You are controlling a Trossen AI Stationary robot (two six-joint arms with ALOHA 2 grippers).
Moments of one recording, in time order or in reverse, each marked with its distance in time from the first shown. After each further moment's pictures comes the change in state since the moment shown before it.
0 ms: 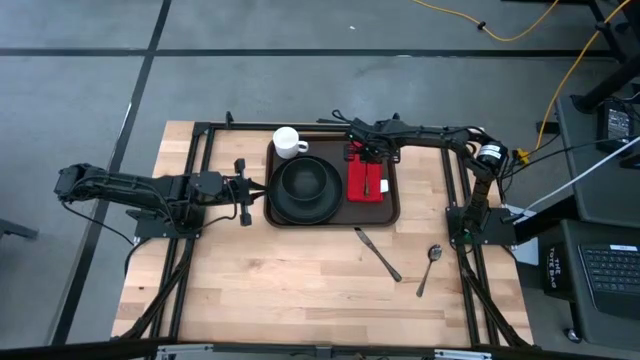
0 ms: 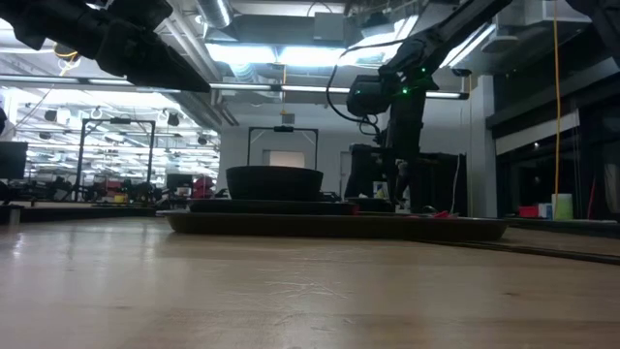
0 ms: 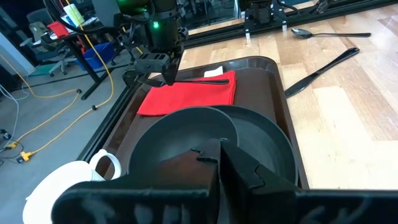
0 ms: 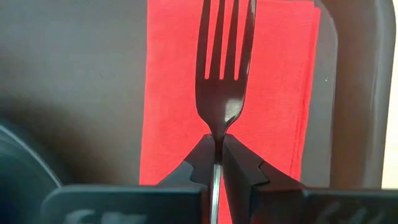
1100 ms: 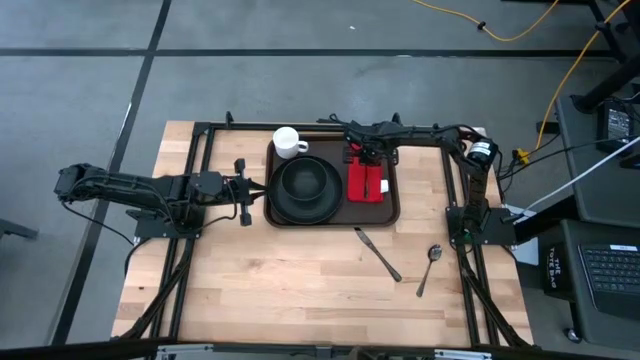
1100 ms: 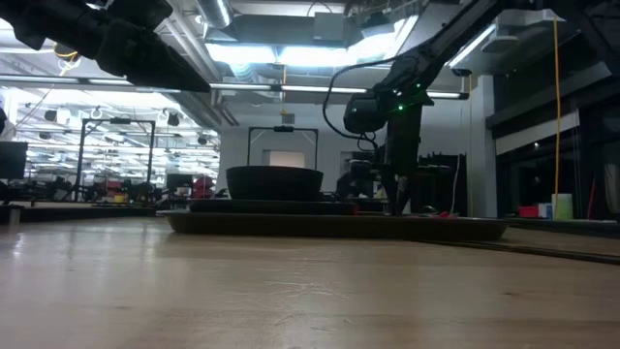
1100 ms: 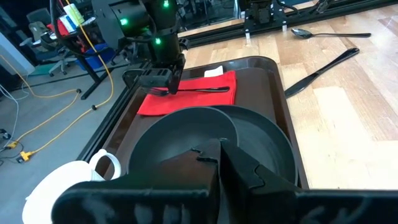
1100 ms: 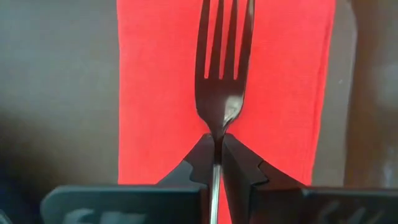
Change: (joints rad) left arm 0.000 0.000 0.000 0.000 0.000 -0.002; right arm -0.018 0.076 -0.001 0.027 -0.009 -0.007
